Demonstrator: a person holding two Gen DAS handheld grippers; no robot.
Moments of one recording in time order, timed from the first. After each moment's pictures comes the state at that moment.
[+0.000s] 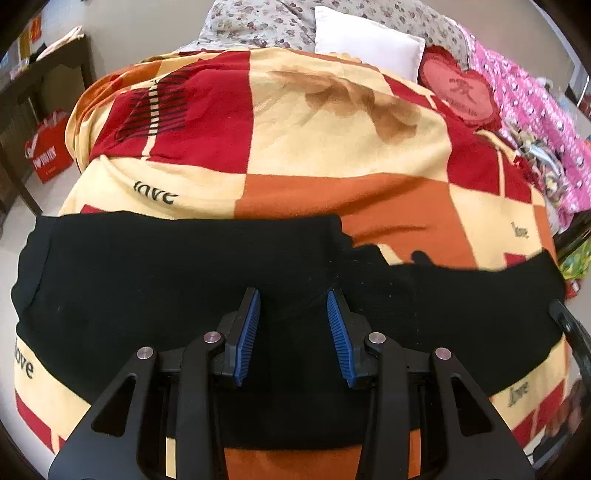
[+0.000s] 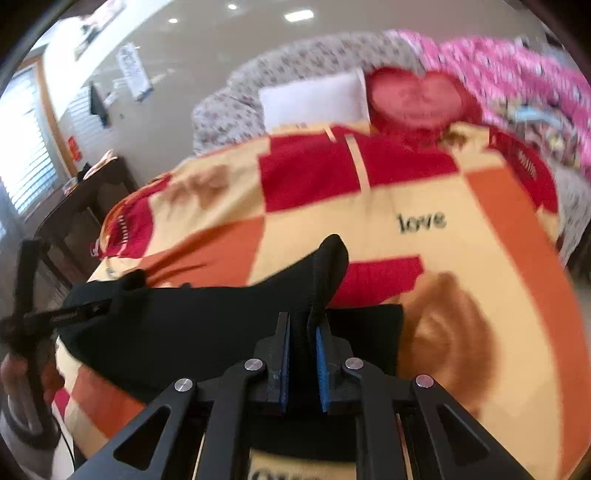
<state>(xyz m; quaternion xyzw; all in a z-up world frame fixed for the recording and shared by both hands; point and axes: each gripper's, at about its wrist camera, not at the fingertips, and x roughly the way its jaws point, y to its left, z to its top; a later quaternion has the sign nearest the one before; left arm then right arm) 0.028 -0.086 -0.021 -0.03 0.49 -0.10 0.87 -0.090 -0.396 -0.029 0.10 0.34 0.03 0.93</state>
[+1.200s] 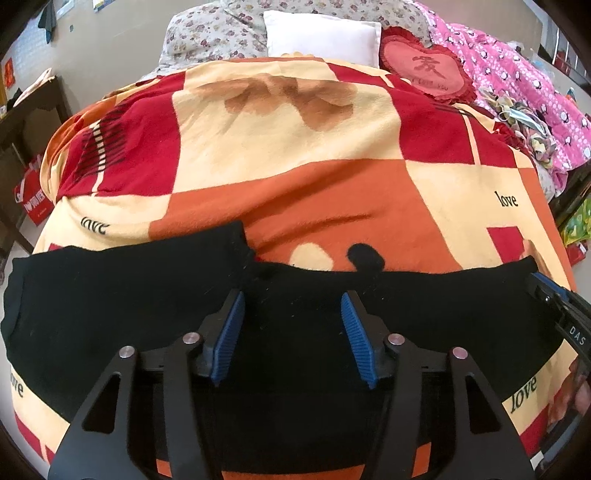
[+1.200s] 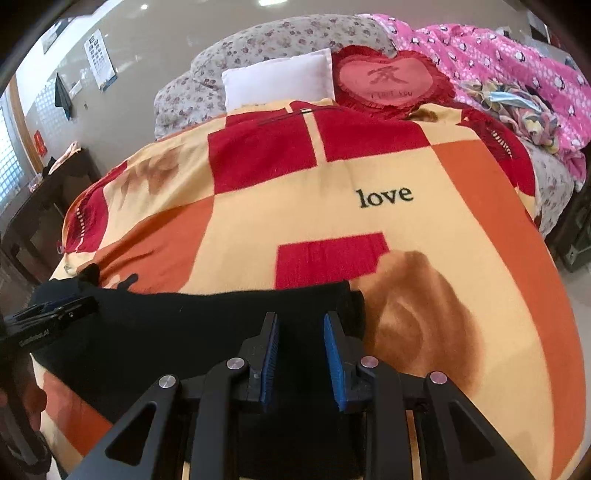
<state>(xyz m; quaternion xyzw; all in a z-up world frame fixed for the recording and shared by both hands) 0.022 -0.157 -0.033 0.05 0.46 -0.12 0.88 -0.054 -0.413 -0.069 0.12 0.40 -0.03 0.91</state>
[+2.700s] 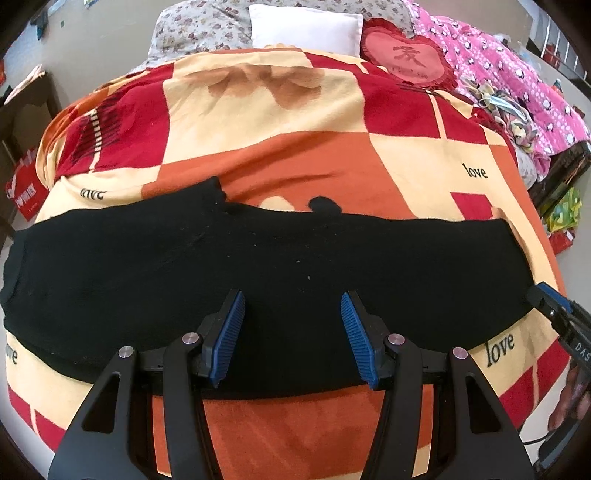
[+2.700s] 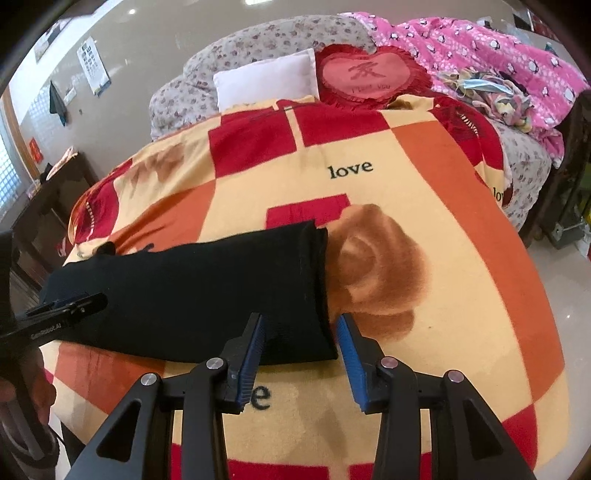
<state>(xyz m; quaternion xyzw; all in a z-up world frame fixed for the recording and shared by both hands) -0.021 -0.159 -0.027 0.04 0.48 -0.15 0.86 -0.129 -0.418 -0.055 0.13 0.40 -0.05 0.90</state>
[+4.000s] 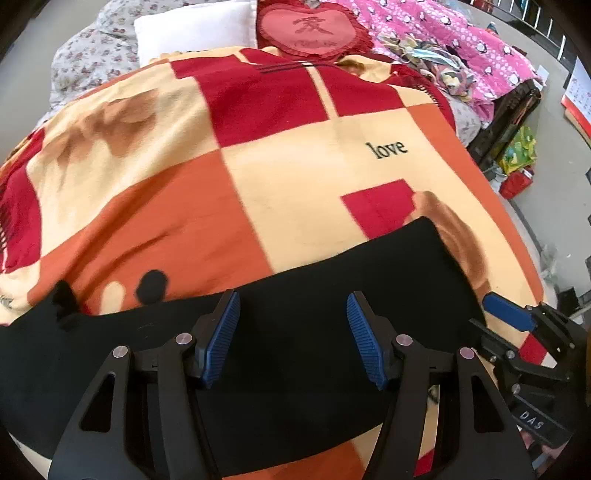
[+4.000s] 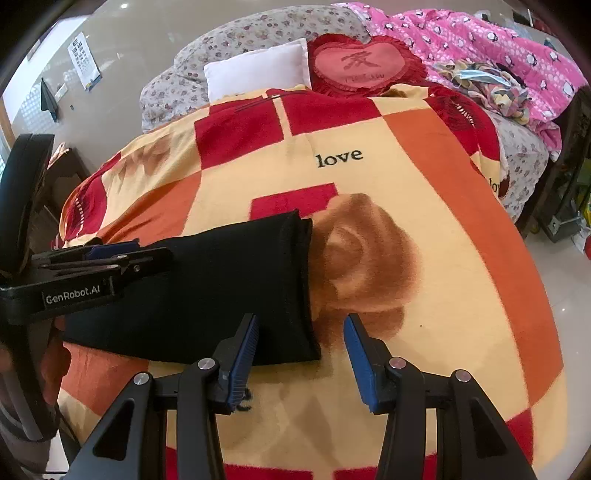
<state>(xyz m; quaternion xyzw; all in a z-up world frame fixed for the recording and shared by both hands) 0.002 -0.285 -0.024 0.11 0.49 -0.28 0.82 -0.123 -0.429 -0.065 0.13 0.43 -0.06 0.89</state>
